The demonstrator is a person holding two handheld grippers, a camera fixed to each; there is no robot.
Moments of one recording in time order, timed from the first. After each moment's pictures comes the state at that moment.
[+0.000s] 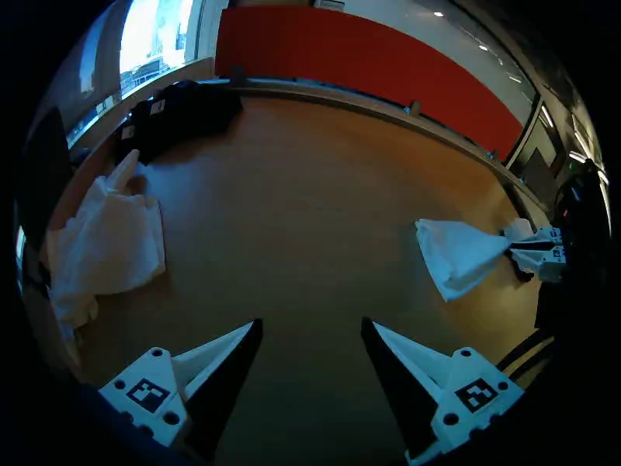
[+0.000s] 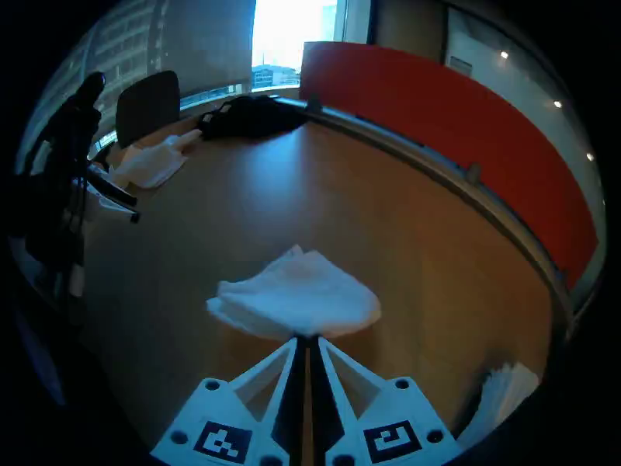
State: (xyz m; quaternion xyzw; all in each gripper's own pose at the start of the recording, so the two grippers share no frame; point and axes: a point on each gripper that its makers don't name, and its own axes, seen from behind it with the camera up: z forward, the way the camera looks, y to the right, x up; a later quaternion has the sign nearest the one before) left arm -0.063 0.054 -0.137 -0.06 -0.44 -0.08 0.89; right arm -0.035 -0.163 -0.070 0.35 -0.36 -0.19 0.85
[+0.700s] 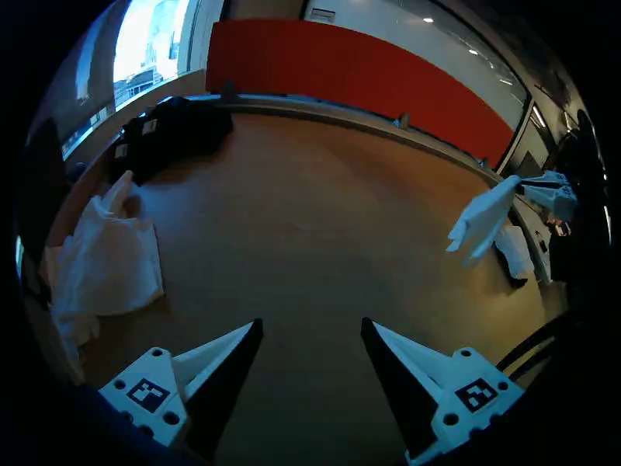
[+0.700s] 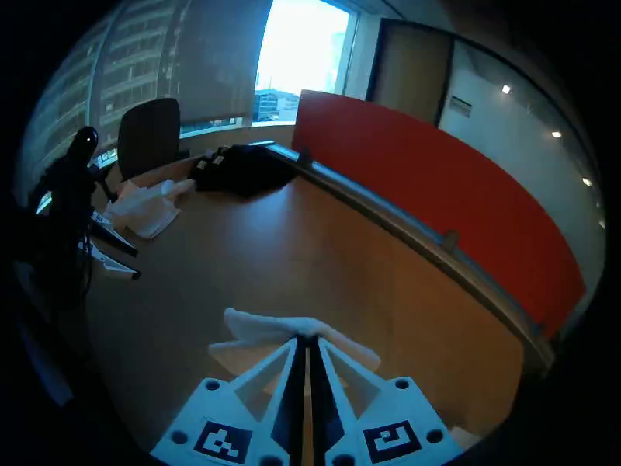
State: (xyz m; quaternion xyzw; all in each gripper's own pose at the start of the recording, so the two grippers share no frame) left arm -0.041 0.058 -0.120 -0.08 -0.42 -0.08 0.90; right arm 0.076 -0.167 -0.004 0.35 -0.29 -0.21 0.87
